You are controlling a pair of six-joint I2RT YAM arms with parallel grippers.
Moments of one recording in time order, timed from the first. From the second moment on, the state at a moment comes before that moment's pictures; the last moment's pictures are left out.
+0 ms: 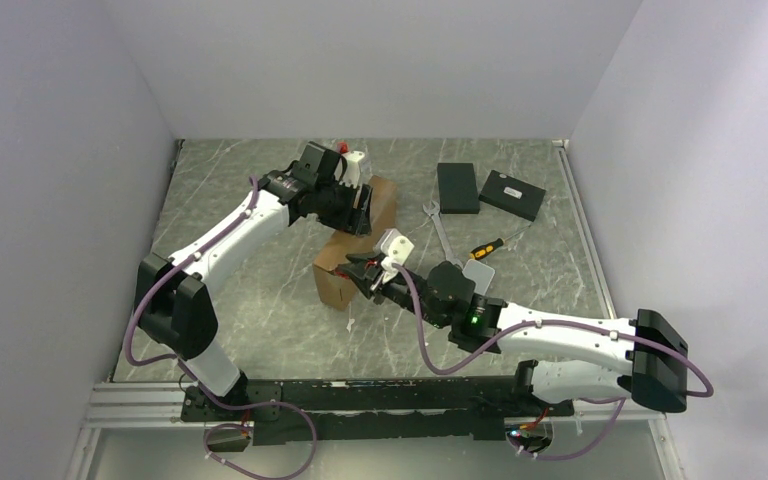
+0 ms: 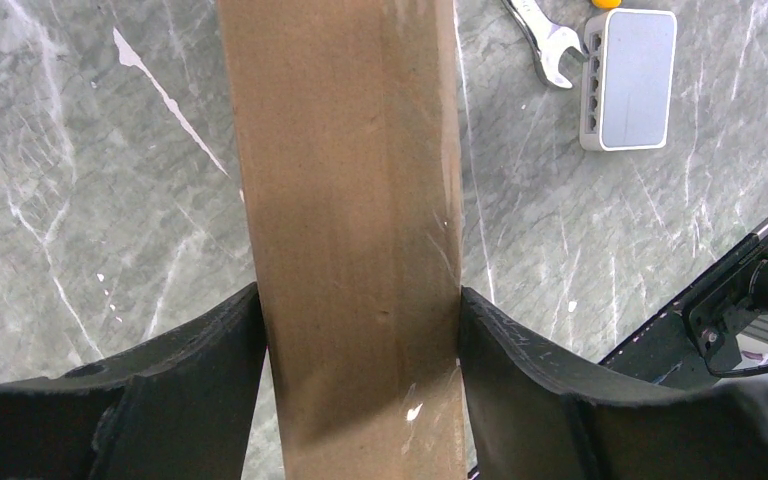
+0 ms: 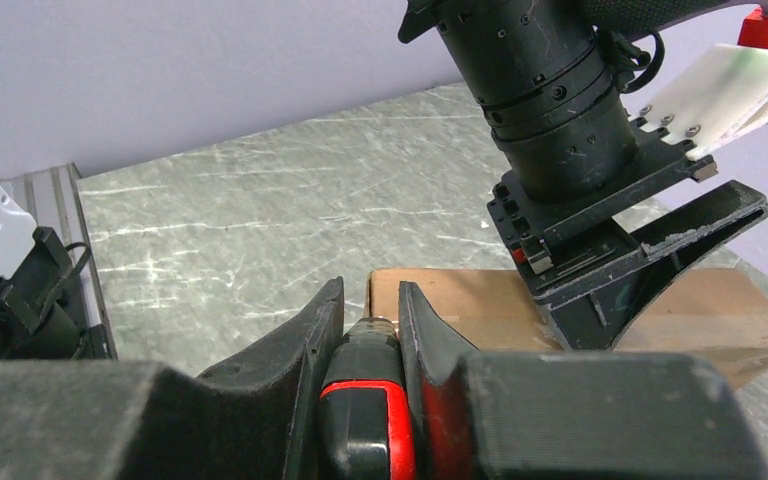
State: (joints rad) left arm -0.54 1.64 1.46 -0.67 0.27 -0.18; right arm 1.18 1.15 0.72 0.50 0.18 -0.09
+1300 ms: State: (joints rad) left arm -0.54 1.64 1.45 -0.66 0.28 -0.18; right arm 1.11 1.13 0.59 0.71 0.07 -0.02
